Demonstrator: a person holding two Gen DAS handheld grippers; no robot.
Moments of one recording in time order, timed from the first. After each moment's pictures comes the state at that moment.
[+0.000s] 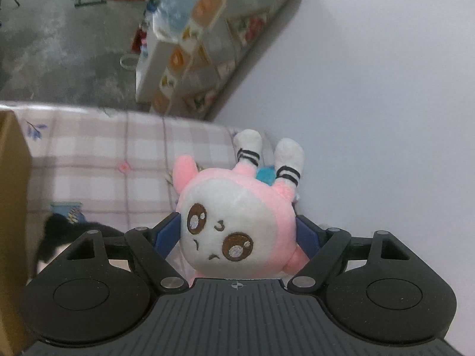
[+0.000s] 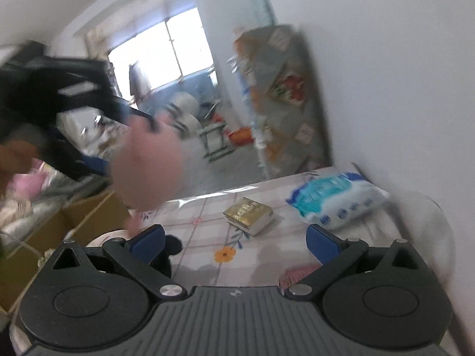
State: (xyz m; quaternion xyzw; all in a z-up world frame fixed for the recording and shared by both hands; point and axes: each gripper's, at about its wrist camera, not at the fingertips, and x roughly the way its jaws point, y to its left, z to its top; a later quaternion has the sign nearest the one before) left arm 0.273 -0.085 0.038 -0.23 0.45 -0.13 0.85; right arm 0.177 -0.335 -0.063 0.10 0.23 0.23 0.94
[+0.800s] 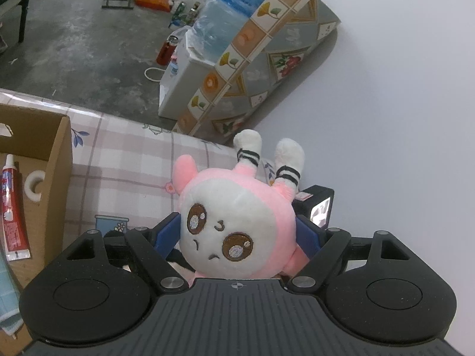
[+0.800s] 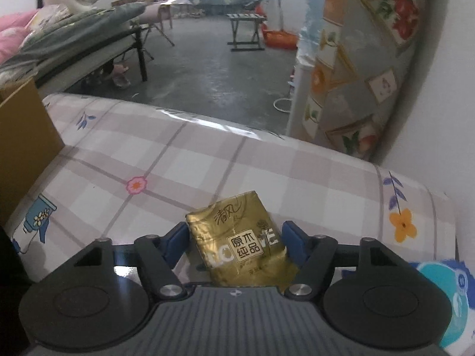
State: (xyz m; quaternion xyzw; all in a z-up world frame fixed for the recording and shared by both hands) left arm 0.268 -0.006 0.027 -0.28 0.41 -0.10 0.86; right arm 0.378 -0.199 -0.131 -0.13 0.40 0.27 0.87
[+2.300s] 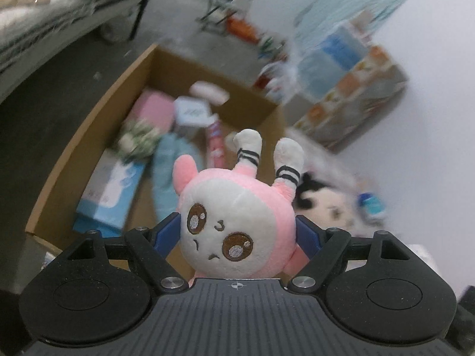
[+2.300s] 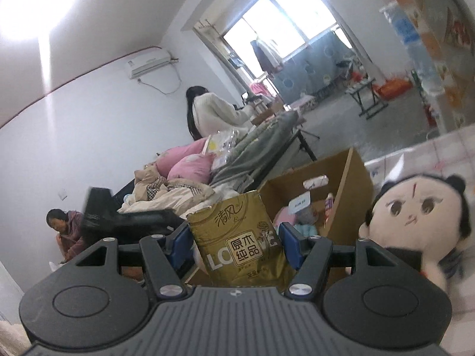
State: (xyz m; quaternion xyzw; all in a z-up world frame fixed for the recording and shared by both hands) left arm 0.022 0.168 0.009 -0.31 0.38 0.05 0.87; right arm 0.052 -0.164 0.012 0.21 0.27 0.50 0.80
